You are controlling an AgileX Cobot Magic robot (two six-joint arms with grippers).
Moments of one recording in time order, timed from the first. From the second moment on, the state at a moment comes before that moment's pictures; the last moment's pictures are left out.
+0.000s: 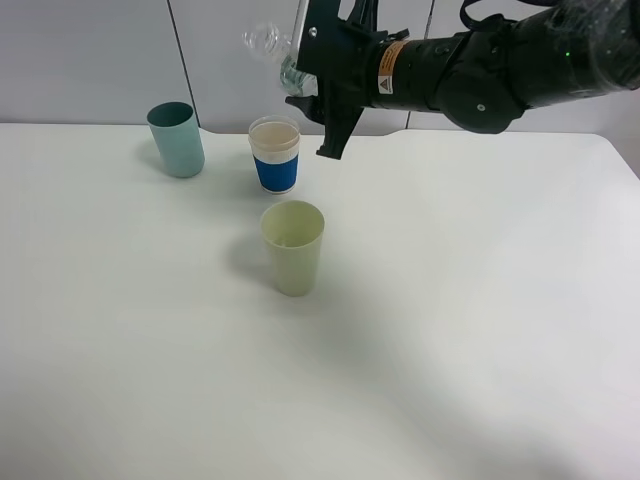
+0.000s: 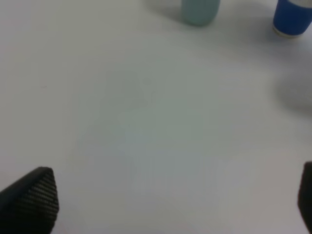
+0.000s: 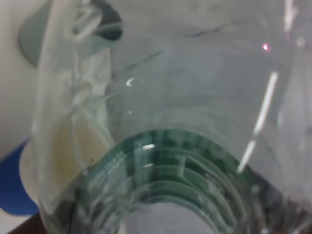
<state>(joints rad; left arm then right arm) 0.02 0.00 -0.50 -0.06 1.05 0.02 0.56 1.83 -1.13 -0.53 -0.36 -0.51</state>
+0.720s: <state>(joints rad) 0.02 0.00 -0.50 -0.06 1.05 0.02 0.50 1.83 -1.13 -0.31 -0.36 -0.04</state>
